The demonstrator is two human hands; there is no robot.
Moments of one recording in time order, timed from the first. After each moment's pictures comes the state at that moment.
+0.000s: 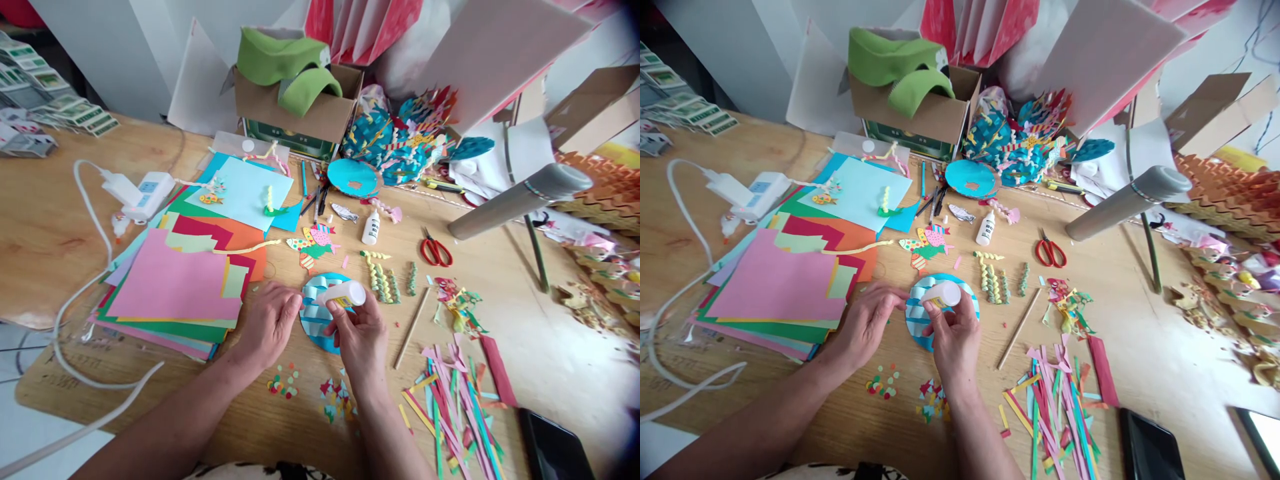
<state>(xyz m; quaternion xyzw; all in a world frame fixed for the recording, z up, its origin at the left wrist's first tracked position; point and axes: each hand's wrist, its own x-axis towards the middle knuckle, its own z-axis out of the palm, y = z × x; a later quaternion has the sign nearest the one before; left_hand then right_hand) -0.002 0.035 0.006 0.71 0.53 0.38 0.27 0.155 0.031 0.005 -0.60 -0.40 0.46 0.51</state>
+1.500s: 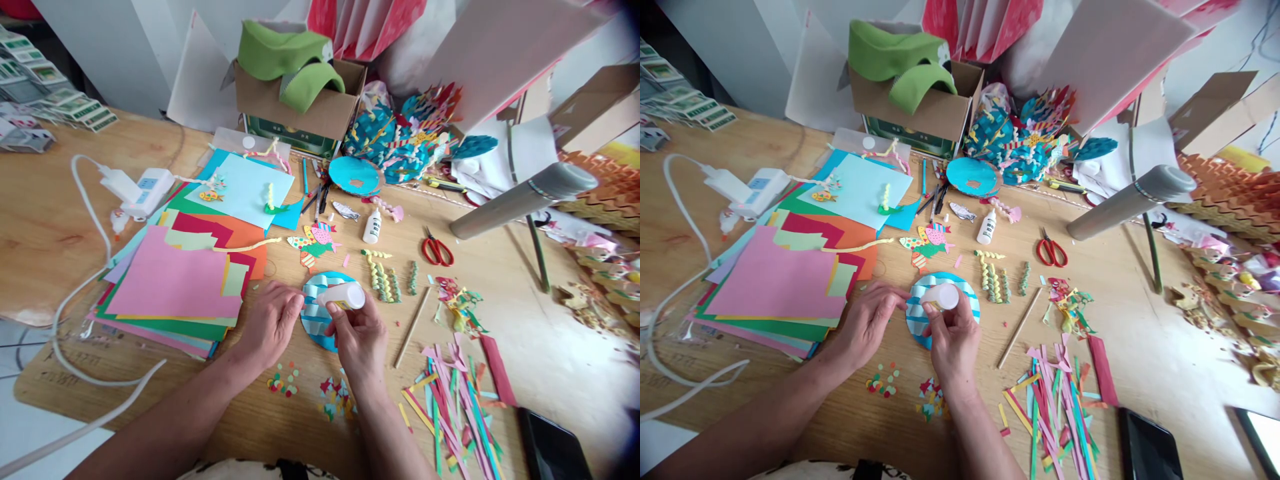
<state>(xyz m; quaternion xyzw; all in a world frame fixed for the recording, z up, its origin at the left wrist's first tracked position) 0.000 0.034 0.008 0.71 0.53 0.38 0.28 0.154 0.027 0.005 -0.62 -0.44 0.44 0.48</state>
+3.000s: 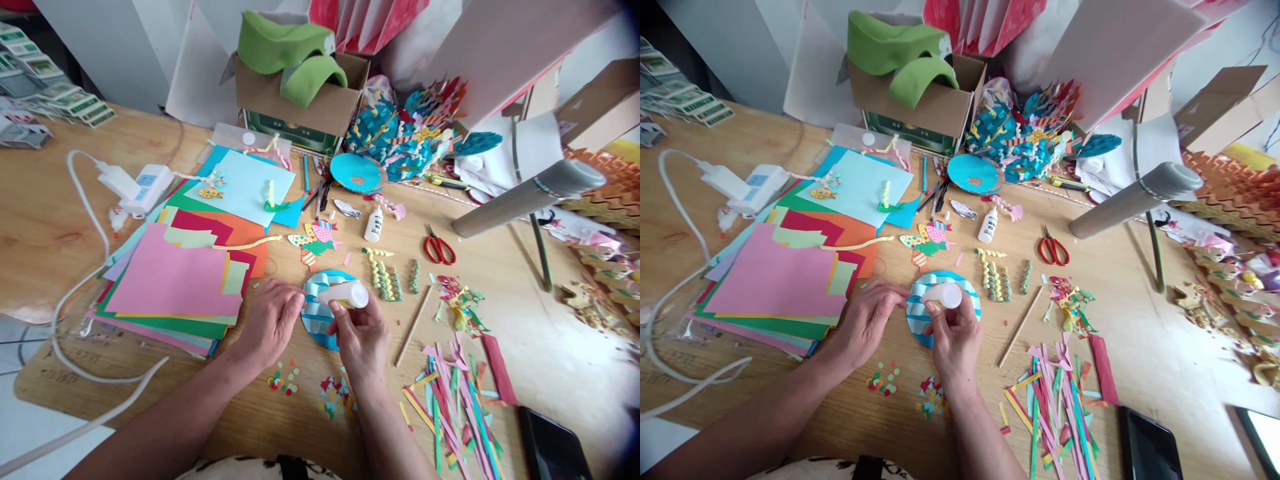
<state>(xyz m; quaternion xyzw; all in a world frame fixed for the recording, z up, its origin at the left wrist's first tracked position) -0.001 0.035 0.009 0.70 0.53 0.38 0.29 0.155 0.027 0.006 -0.62 -0.43 0.43 0.49</state>
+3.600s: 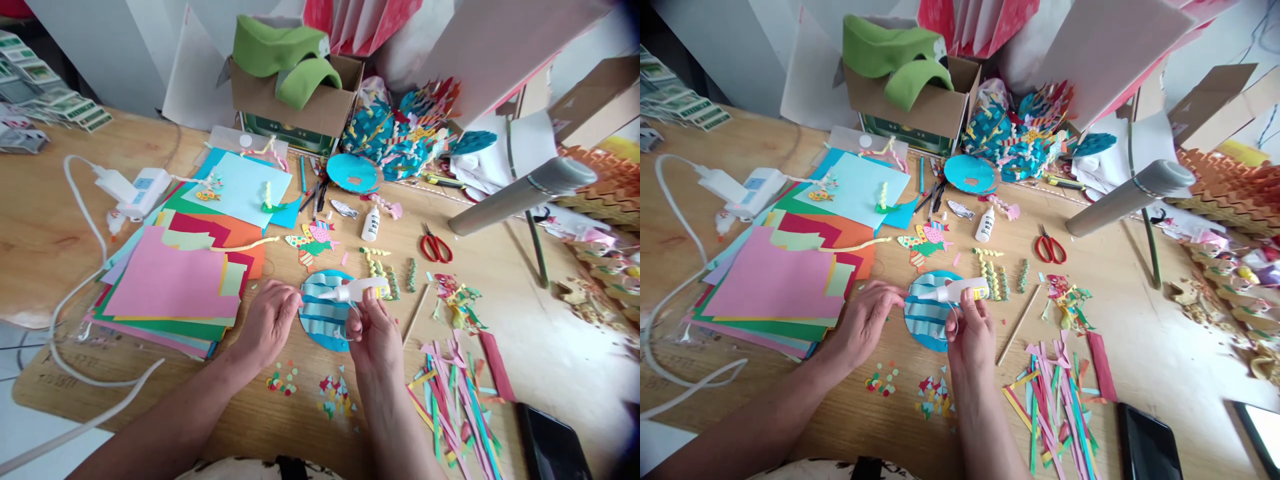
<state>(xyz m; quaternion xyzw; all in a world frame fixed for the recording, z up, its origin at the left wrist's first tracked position) -0.001 0.035 0.006 0.70 0.53 0.38 0.29 0.171 0.042 0.012 -0.52 -0.14 0.60 0.60</state>
